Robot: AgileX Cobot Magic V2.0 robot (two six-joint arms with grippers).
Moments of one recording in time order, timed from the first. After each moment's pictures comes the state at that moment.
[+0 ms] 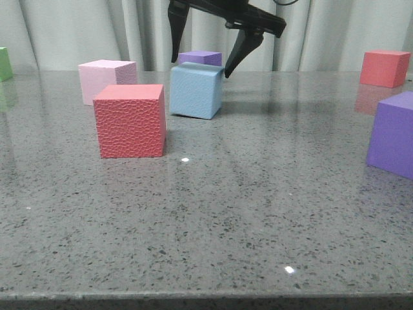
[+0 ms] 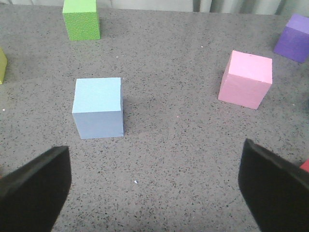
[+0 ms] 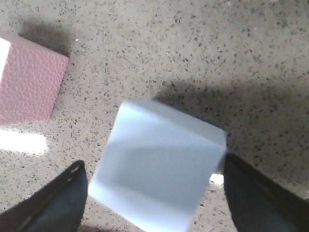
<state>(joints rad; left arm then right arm) 0.01 0.79 -0.82 -0.07 0.59 -0.03 0.50 2.16 -2.19 0.14 1.16 0.50</state>
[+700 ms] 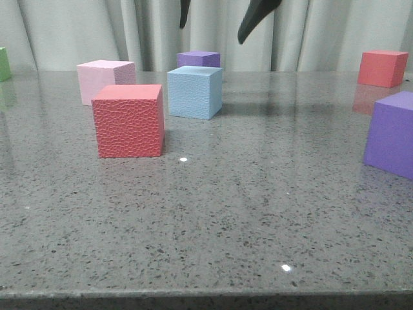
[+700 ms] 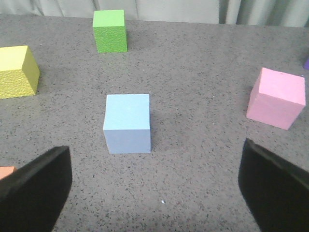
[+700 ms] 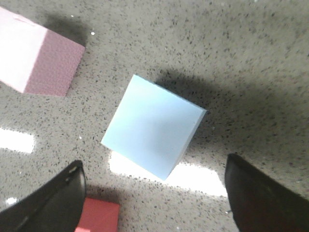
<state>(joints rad) 0.09 0.88 -0.90 -0.02 0.59 -0.04 0.51 2.04 -2.19 0.11 1.24 0.43</state>
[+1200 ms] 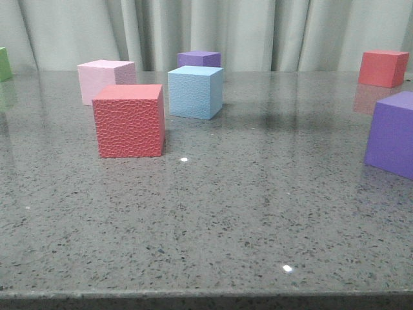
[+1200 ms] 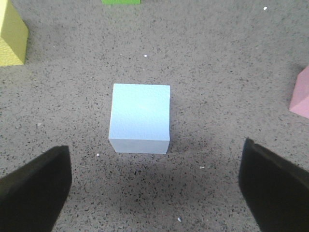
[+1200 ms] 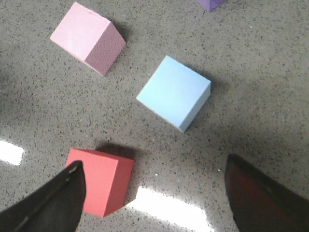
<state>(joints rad) 0.13 1.30 -1.22 -0.02 0.78 -0.04 0.59 1.71 -1.90 0.01 1.12 0.41</state>
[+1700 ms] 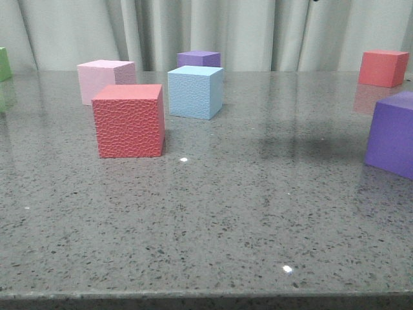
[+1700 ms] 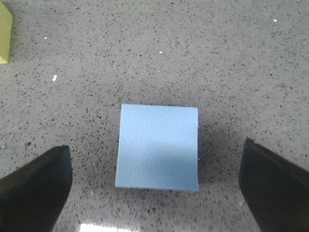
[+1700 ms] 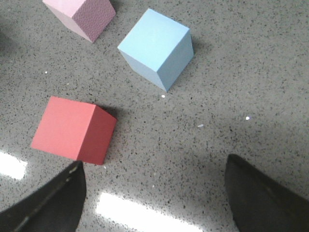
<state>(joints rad) 0.17 1.56 -1.38 -0.02 0.80 -0.02 0.59 1.34 -1.29 0.01 0.78 0.39</state>
